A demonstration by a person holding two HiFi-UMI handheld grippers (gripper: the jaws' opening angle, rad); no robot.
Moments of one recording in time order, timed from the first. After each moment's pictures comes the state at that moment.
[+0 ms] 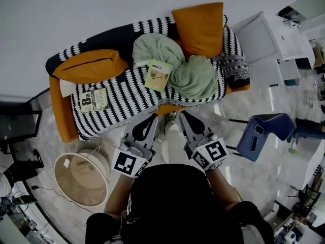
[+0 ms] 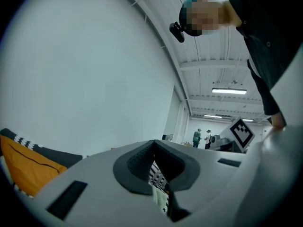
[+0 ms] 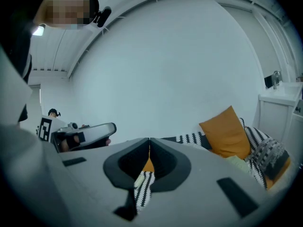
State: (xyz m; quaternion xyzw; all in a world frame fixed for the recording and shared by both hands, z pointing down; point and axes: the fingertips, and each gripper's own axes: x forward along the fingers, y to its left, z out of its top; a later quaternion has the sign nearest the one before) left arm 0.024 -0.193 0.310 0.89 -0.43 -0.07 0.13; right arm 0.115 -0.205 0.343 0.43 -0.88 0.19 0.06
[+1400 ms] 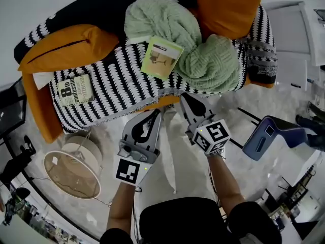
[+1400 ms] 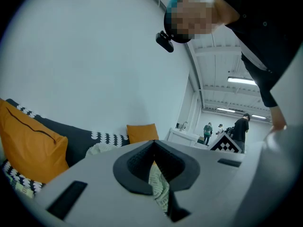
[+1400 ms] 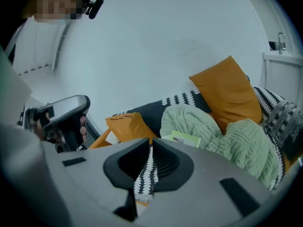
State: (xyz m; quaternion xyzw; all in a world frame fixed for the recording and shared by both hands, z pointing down) left arm 0.036 -0.312 0.522 0.86 -0.48 -0.02 0.19; right arm 0.125 -0.340 0.629 0.40 -0.85 0.30 0.15
